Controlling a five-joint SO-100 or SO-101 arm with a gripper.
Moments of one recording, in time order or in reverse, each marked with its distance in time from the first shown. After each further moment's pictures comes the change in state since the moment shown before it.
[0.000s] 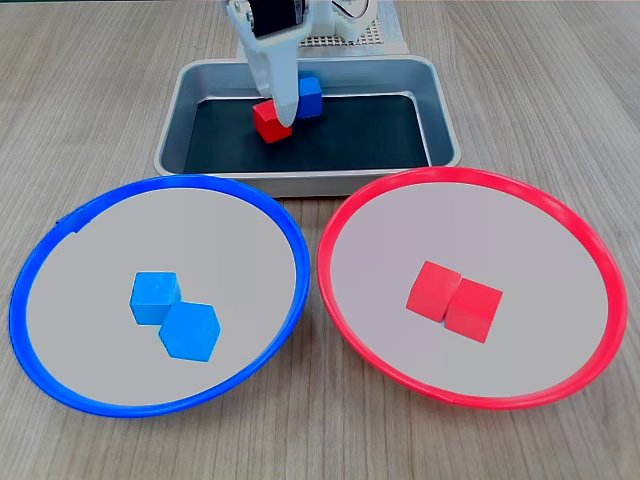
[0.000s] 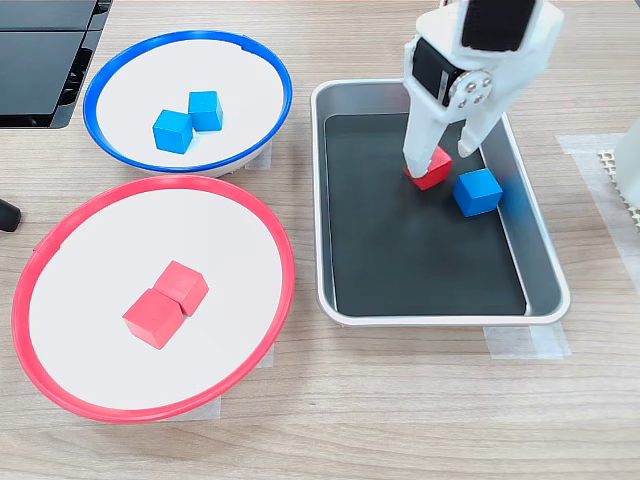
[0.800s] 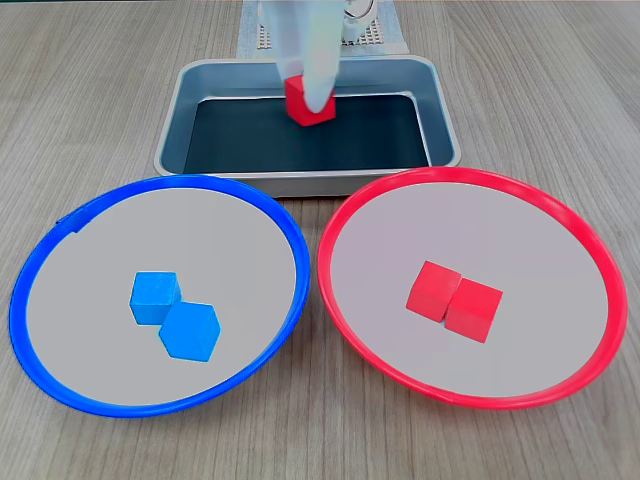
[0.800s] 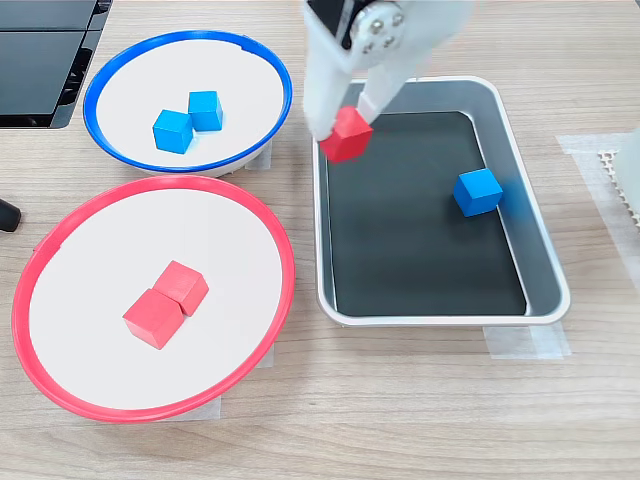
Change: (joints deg) arm -13.5 -12.0 -38.1 5.4 13.6
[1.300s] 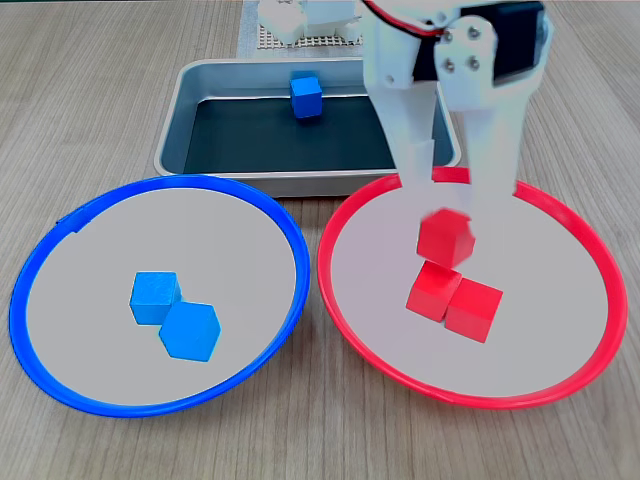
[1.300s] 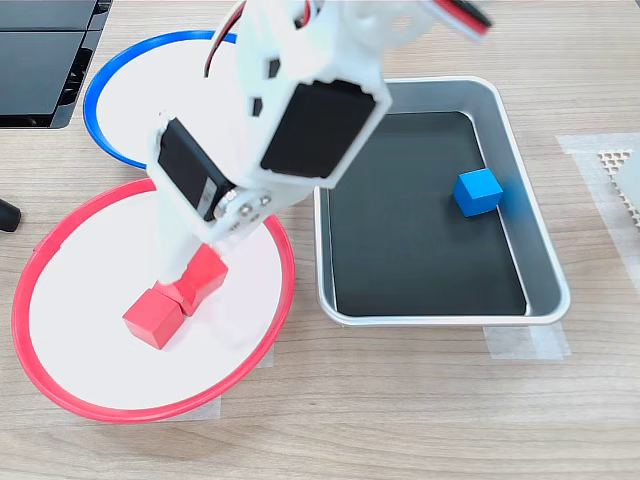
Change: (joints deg) arm -12.1 -19.4 -7.7 -18.8 -4.7
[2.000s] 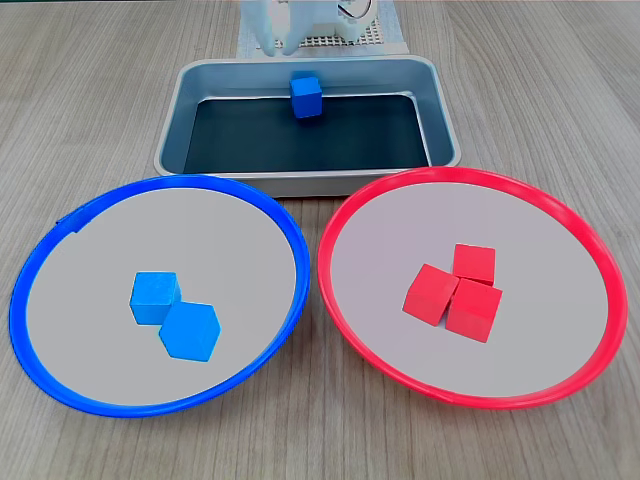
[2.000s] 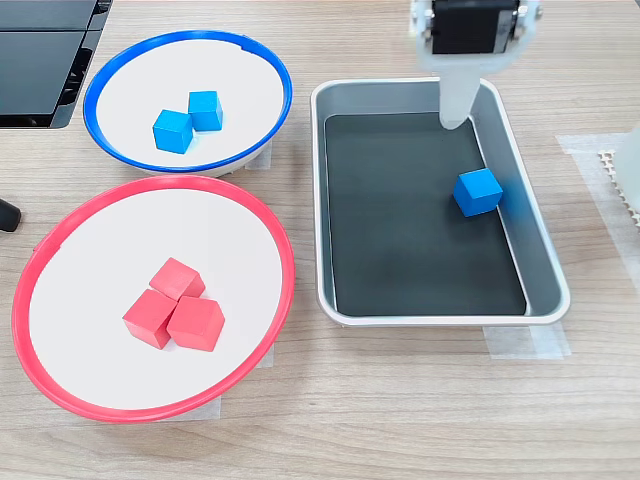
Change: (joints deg) arm 22.0 26.9 24.3 34.2 -62.5
